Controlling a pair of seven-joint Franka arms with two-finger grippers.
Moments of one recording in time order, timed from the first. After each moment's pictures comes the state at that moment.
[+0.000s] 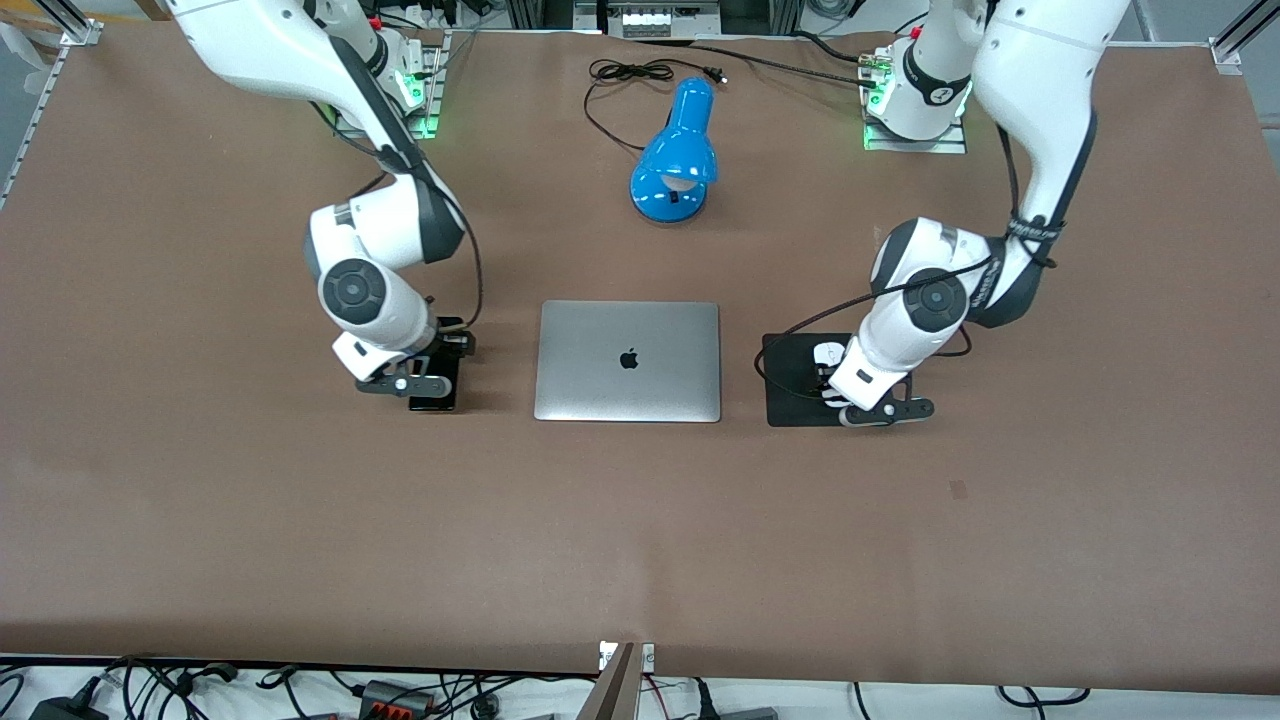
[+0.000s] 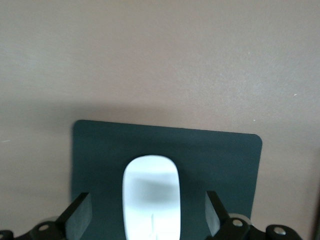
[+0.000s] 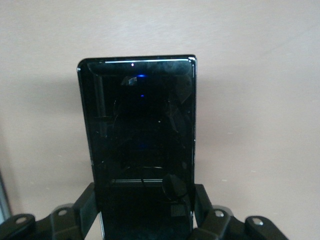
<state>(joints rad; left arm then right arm) -0.23 0.46 -0.09 -1.94 0.03 2.37 -0.46 0.40 0.49 -0.02 -1.94 -0.02 2.28 0.44</state>
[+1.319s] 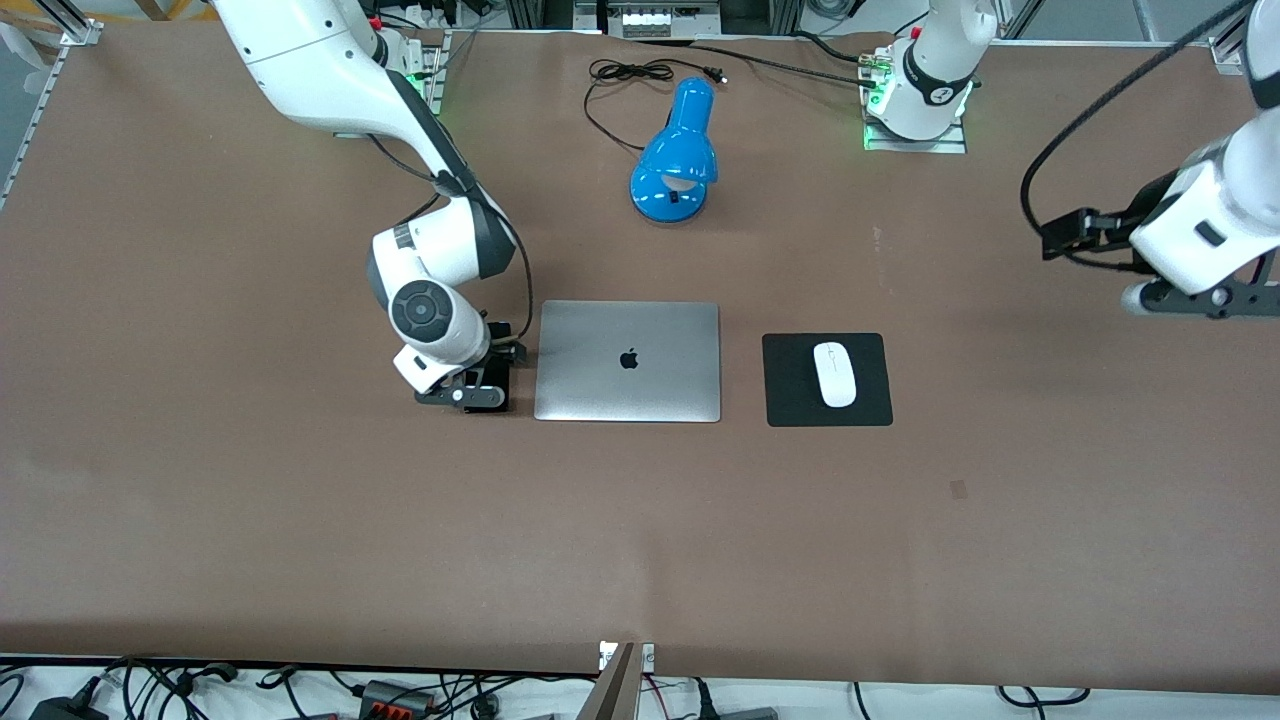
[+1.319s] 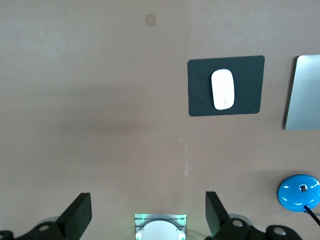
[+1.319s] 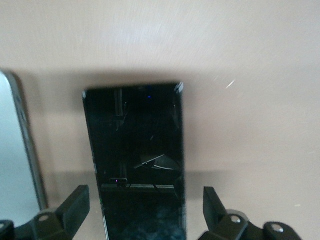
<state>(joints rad) -0.02 0.17 -0.07 -1.37 0.03 1.34 -0.06 0.47 0.60 -0.04 -1.81 0.03 2.26 0.45</state>
